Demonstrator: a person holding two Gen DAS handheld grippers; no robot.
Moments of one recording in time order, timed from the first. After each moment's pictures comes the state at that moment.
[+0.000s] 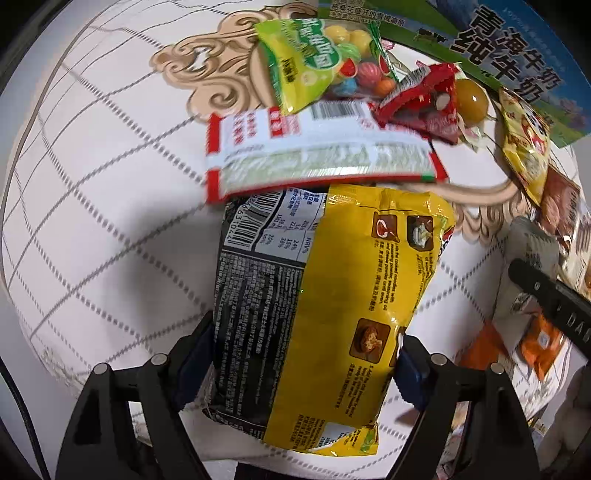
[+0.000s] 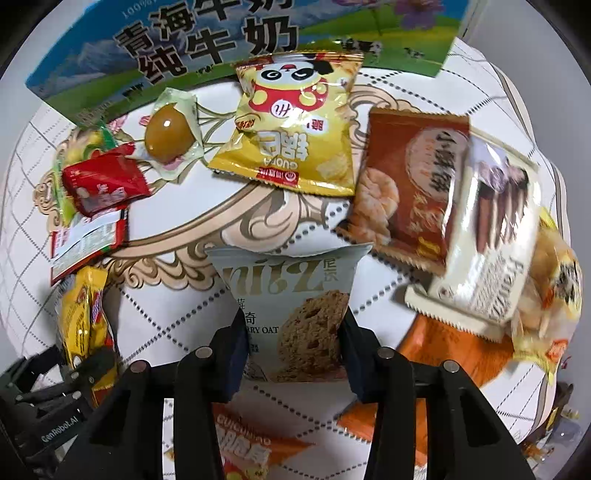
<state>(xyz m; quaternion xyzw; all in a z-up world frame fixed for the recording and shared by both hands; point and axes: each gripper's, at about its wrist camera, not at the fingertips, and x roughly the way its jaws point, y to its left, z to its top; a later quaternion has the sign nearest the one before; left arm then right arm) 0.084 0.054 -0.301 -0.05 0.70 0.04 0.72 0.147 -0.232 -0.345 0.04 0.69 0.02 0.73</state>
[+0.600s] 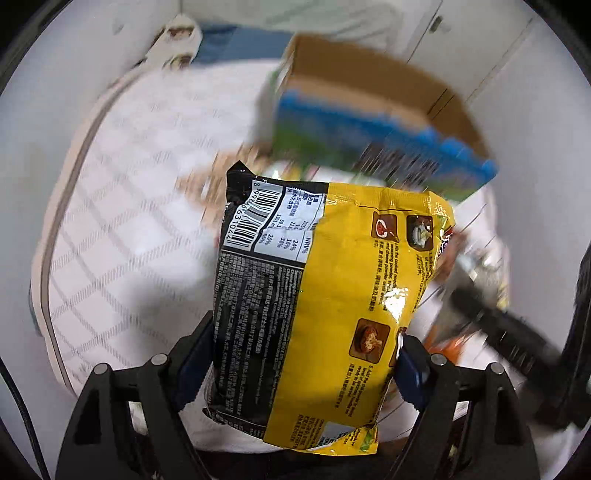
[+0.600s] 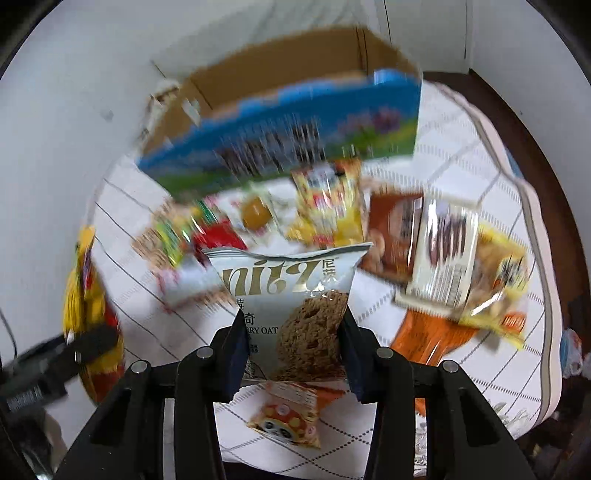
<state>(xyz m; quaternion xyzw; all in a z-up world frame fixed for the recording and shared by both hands) 0.068 0.047 -0.136 -0.09 0.60 -0.03 0.80 0.123 -0.240 -0.211 0.13 0.59 0.07 0.79</state>
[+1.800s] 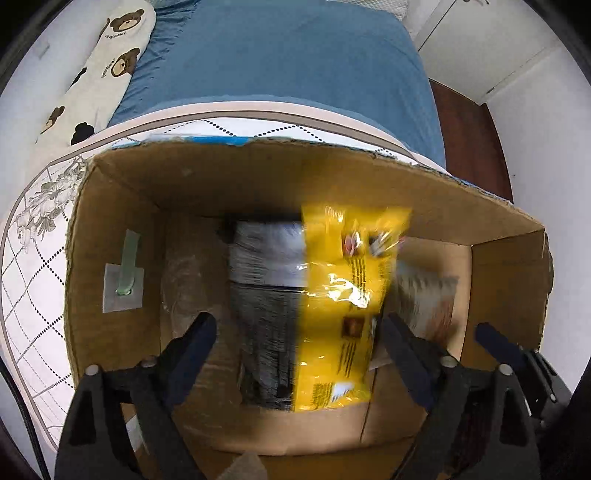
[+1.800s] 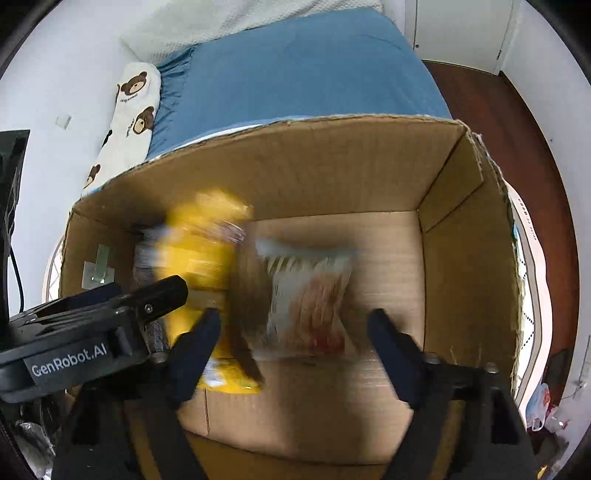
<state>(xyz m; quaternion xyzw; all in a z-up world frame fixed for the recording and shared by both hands) 0.453 -0.049 -0.220 -0.07 0.69 -0.02 0.72 0.497 -0.294 -0.232 0.08 0.67 0.07 0.74</state>
